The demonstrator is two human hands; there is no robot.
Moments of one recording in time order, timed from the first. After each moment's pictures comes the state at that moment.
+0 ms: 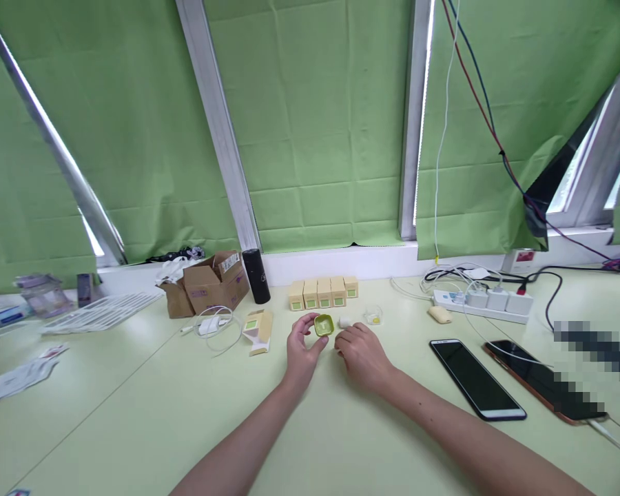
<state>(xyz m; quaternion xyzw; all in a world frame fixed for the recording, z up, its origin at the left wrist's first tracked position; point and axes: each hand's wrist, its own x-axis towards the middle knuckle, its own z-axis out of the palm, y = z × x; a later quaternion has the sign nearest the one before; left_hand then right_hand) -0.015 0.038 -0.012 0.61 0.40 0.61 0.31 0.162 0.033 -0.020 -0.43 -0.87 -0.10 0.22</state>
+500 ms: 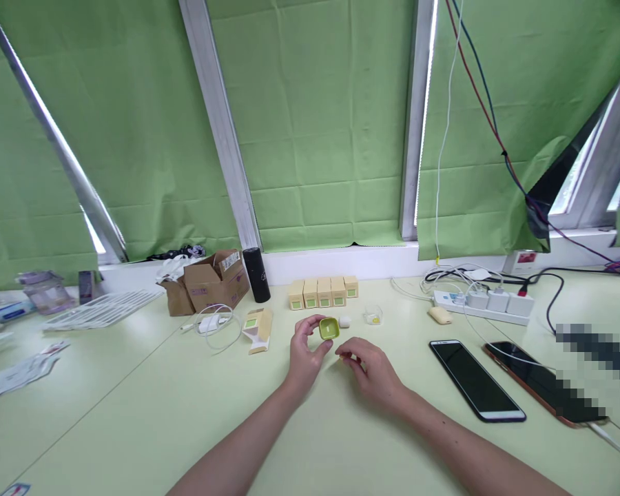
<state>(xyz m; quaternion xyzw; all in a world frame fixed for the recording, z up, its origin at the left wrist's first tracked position) -0.009 0.029 -0.011 0.64 0.39 0.59 0.29 0.176 -0.002 -0.029 -0.37 -0.78 0.19 0.46</state>
